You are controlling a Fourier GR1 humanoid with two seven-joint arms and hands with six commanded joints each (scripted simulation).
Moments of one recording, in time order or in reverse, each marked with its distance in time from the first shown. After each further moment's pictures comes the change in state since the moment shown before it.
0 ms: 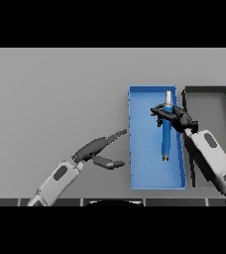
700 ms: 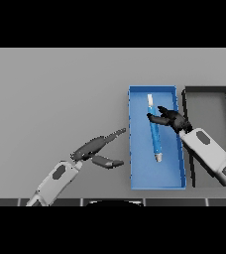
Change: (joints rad) left arm -0.001 0.006 0.012 -0.006 0.017 -0.005 -0.002; right arm -0.141 -0.092 0.328 0.094 0.064 0.019 -0.045
